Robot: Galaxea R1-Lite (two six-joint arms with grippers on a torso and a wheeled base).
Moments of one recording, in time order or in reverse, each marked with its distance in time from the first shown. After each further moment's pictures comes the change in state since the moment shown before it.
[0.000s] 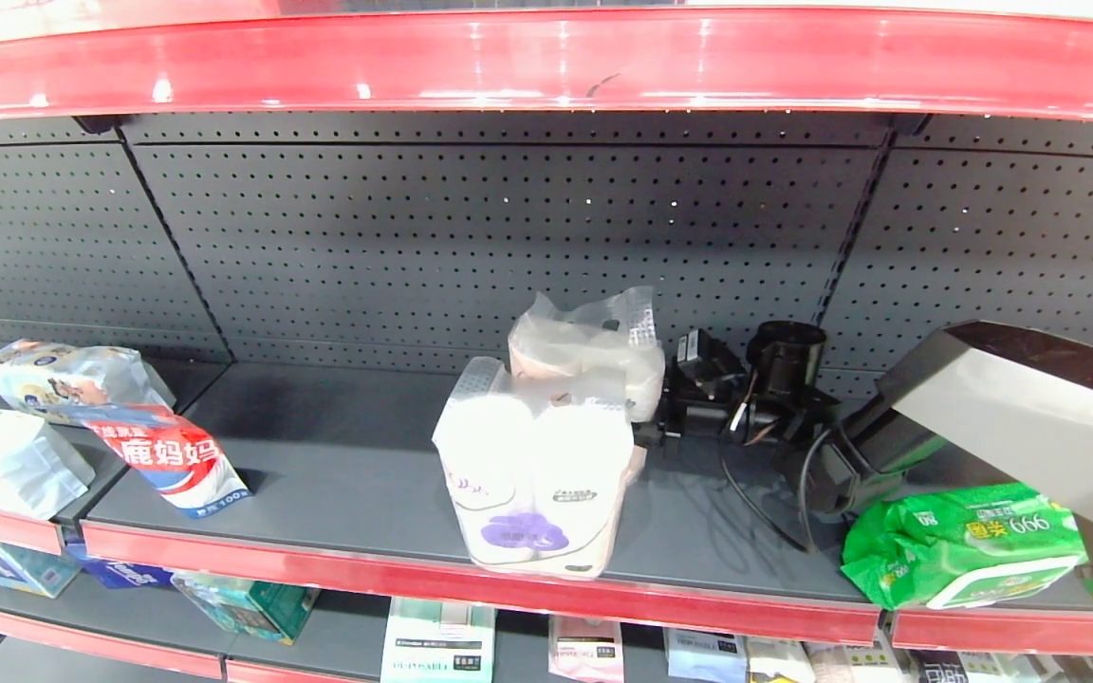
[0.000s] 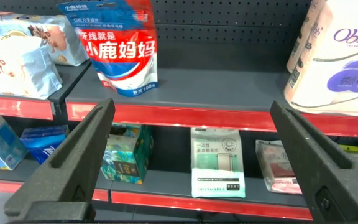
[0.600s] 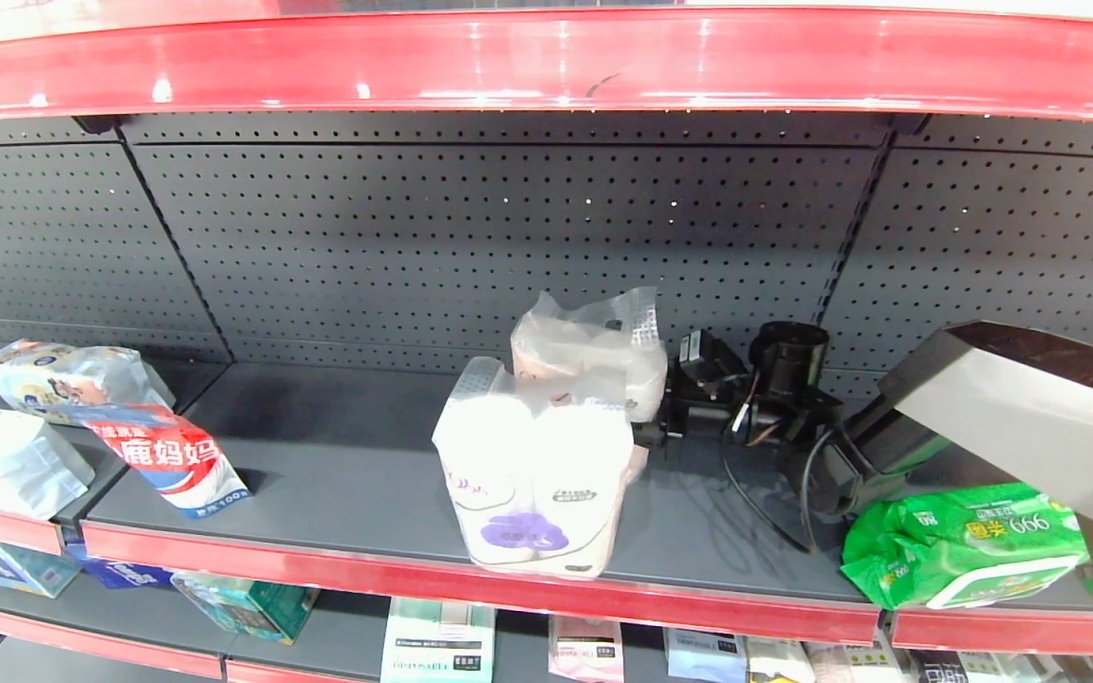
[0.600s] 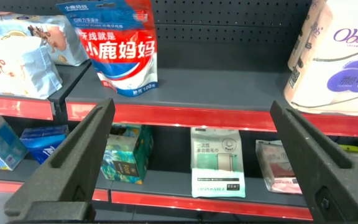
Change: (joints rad) left arm 0.000 0.000 0.000 0.000 0.000 0.000; right arm 0.001 -0.002 0.009 -0.005 0.009 -0.002
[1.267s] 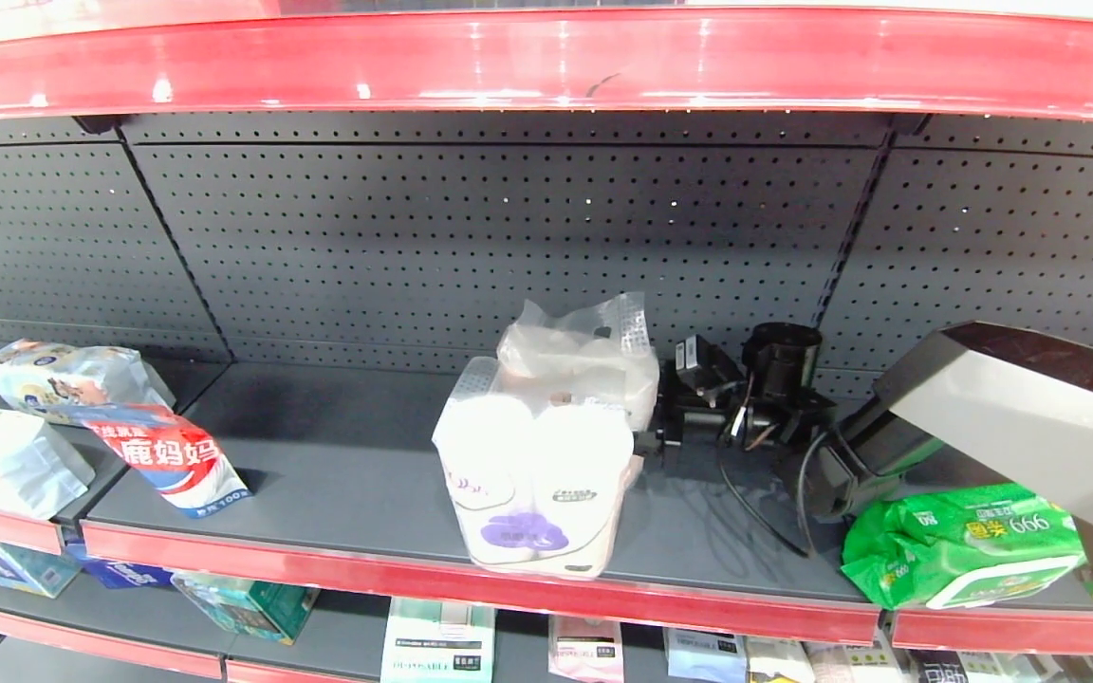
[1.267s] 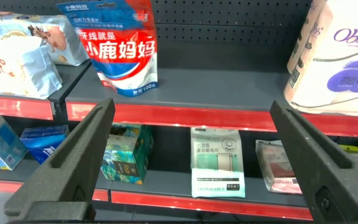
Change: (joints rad) left arm 0.000 0.000 0.000 0.000 0.000 0.000; right arm 0.017 0.000 -0.001 0.004 0.056 -0.021
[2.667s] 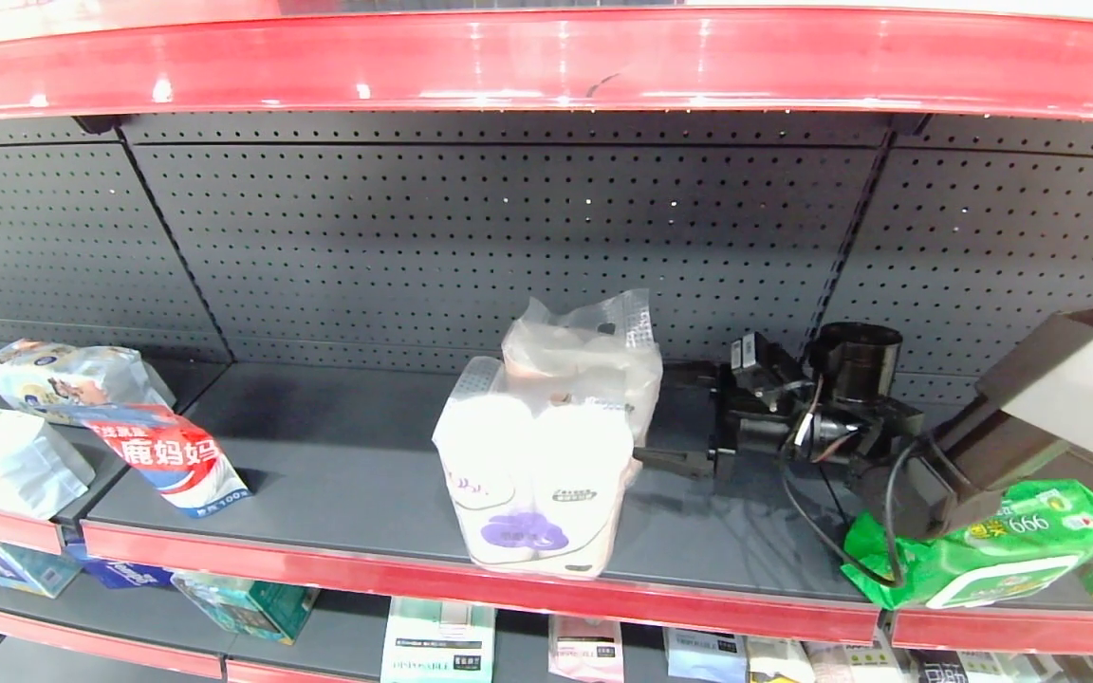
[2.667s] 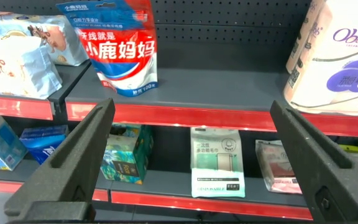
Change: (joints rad) left arm 0.000 0.000 0.000 0.000 0.000 0.000; right arm -0.063 -0.197 0.259 0.008 -0.054 -0.019
